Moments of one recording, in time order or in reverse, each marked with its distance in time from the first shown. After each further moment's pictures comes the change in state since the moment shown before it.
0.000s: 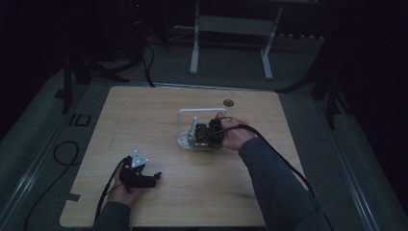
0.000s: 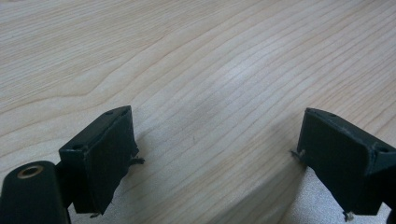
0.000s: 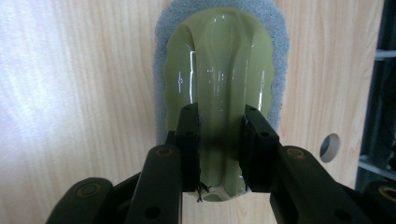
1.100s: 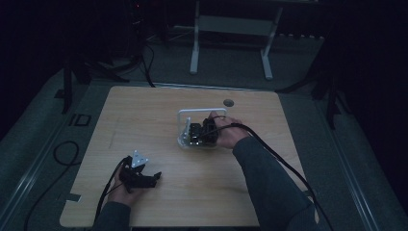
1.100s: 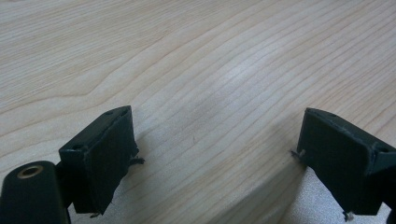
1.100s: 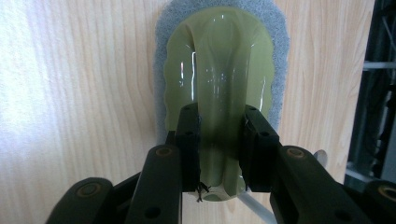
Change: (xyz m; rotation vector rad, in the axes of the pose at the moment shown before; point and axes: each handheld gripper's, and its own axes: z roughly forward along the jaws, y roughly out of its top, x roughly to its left) left arm 0.000 0.000 0.000 0.000 0.000 -0.001; right arm -0.002 0.015 0.013 -0.005 -0.033 -0.036
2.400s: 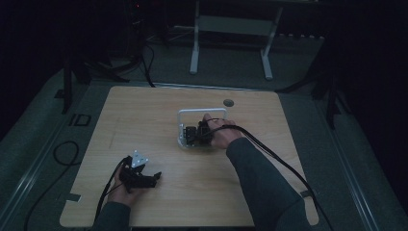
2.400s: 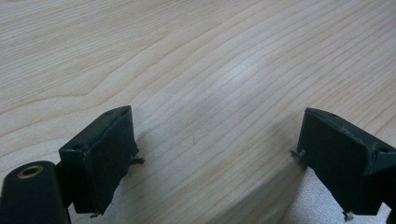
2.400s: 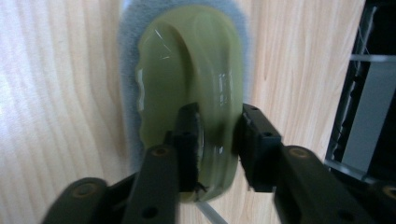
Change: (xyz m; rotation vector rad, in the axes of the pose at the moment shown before) left arm 0.000 0.000 0.000 0.002 0.000 0.003; right arm 0.002 0.011 0.039 0.074 -0.105 -0.041
